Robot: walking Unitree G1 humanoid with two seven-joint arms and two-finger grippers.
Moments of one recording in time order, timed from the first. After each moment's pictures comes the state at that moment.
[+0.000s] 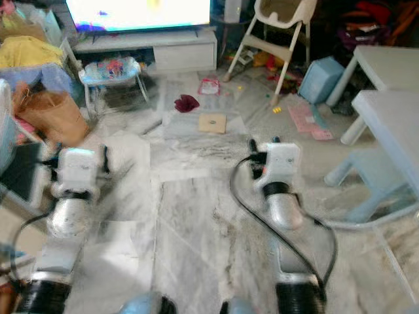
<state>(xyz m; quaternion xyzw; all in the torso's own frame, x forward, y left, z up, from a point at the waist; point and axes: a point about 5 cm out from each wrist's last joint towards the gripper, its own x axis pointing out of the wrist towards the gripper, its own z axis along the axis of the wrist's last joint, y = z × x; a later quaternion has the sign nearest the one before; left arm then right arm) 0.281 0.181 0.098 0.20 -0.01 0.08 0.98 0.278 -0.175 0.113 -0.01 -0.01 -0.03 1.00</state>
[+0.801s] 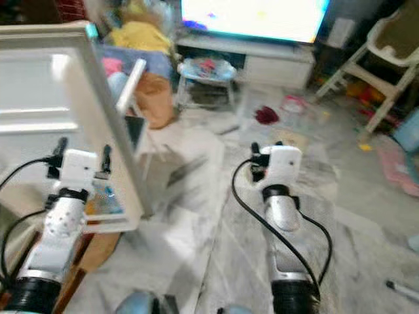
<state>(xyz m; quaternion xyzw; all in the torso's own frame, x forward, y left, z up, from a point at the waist) 0.282 0.189 0.102 0.22 -0.03 0.06 0.97 0.285 -0.160 0.118 0.00 -0.03 -0.01 1.00</state>
